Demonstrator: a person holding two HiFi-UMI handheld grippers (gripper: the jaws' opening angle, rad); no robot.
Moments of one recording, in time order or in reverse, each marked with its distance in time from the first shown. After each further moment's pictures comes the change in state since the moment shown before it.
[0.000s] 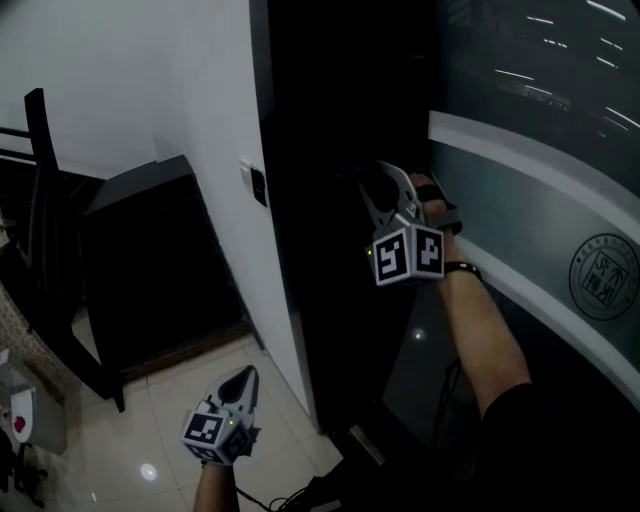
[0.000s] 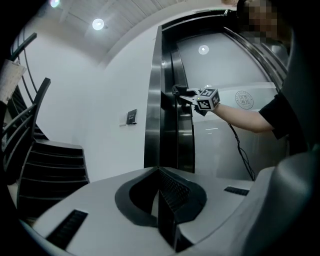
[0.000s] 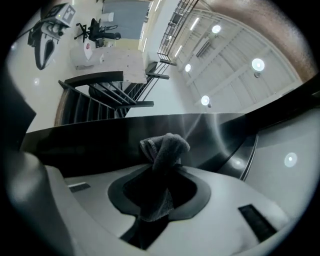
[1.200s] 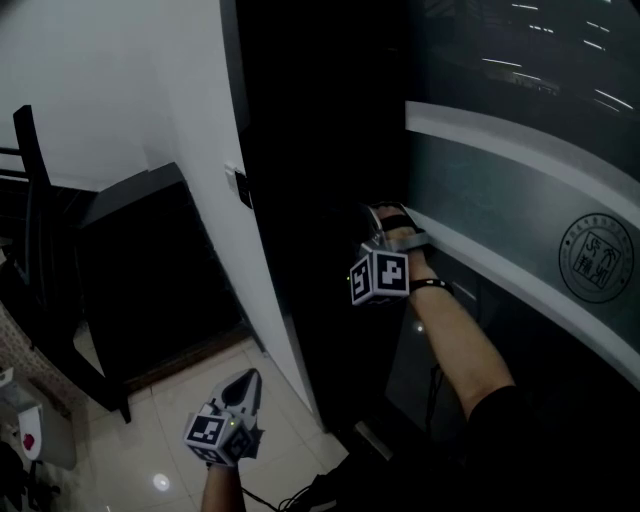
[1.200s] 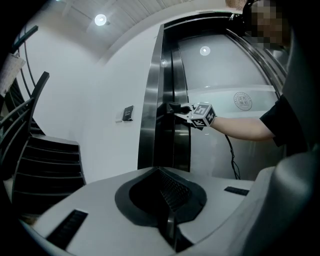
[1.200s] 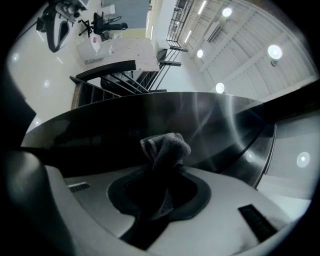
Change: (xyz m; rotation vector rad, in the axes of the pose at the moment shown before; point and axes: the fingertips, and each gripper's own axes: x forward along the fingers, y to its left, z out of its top) left arm 0.007 -0.012 -0.009 -0.034 0.019 -0.035; right arm -0.001 0.100 -0.045 -0.035 0.131 0.150
